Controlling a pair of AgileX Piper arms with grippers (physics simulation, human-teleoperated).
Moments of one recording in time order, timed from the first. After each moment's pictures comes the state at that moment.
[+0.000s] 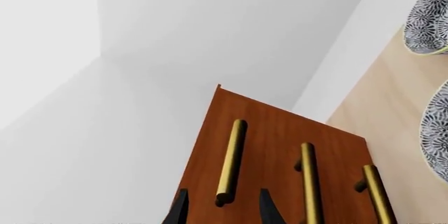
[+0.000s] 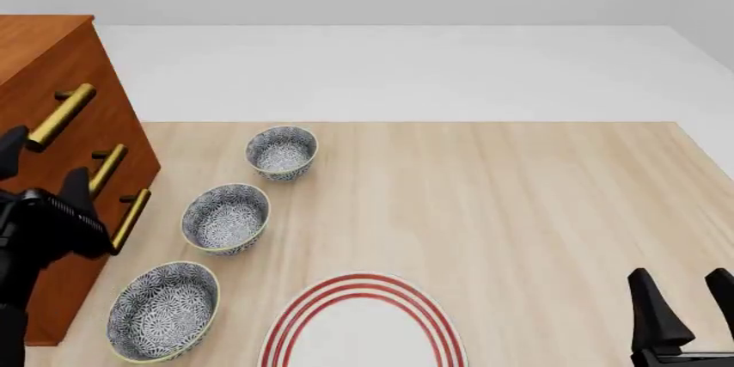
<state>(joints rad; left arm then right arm) 0.18 1.05 -0.25 -0.86 1.27 0.00 0.01 0.00 0.00 0.00</state>
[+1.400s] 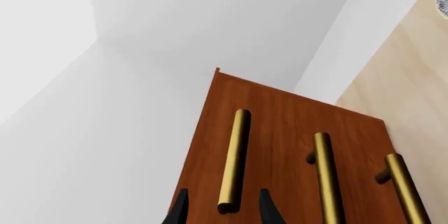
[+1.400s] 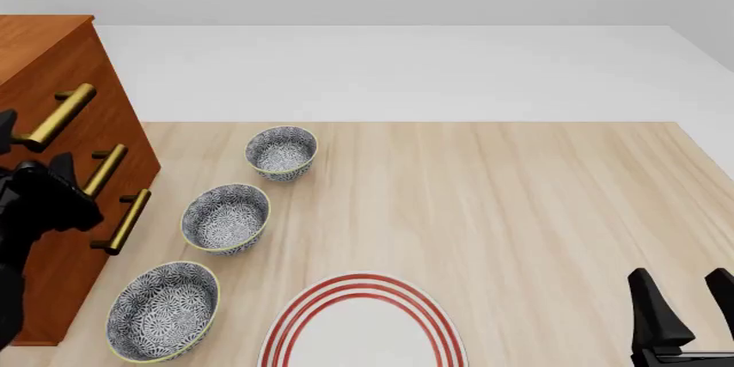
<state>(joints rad) 0.26 1.19 -0.37 -0.85 1.31 0.00 0.01 0.00 0.00 0.00</state>
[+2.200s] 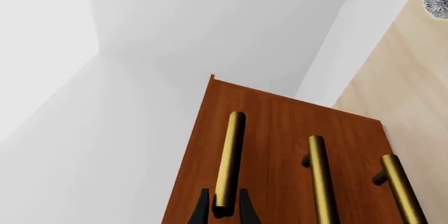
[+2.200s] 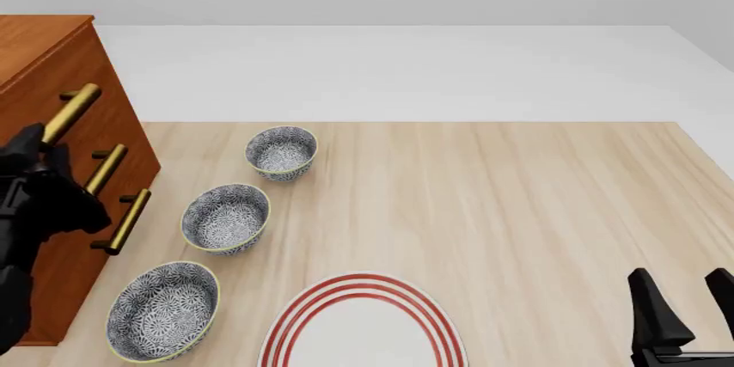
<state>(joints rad) 0.24 1.22 -0.36 -0.88 1.35 0.00 0.01 0.00 0.00 0.00</state>
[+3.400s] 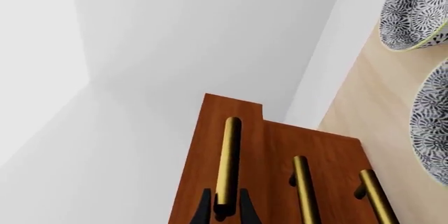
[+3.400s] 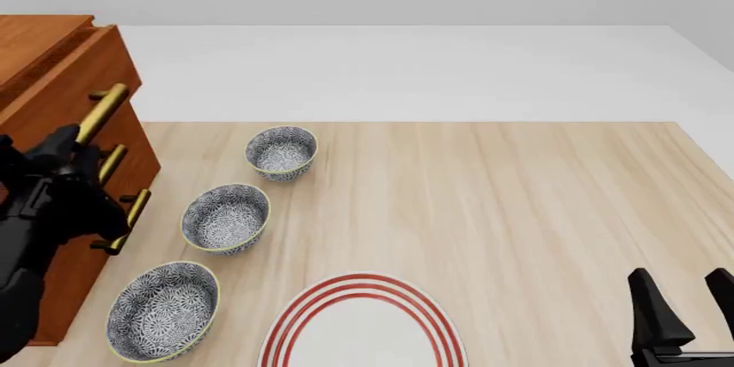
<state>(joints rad) 0.13 1.15 -0.36 -0.78 1.37 0.00 0.01 0.00 0.00 0.00</state>
